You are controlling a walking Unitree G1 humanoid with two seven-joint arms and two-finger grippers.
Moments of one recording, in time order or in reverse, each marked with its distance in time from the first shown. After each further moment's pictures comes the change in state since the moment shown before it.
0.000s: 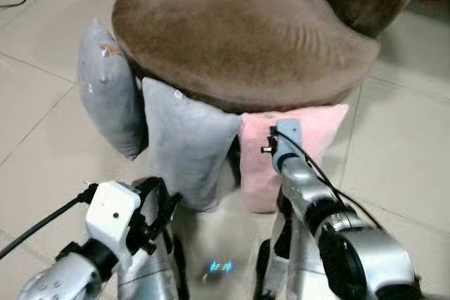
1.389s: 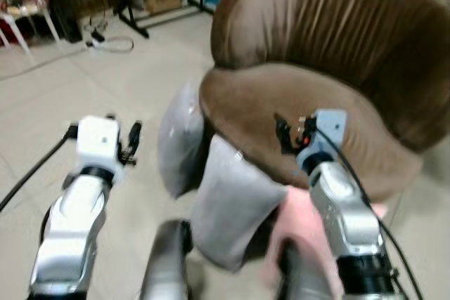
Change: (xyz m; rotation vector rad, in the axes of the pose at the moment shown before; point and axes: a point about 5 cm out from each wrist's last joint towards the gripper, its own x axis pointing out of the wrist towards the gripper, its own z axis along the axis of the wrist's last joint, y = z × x) left arm 0.082 0.076 0.016 0.103 -0.213 0.383; right arm -0.061 -0.024 0.045 0.039 -0.212 -0.004
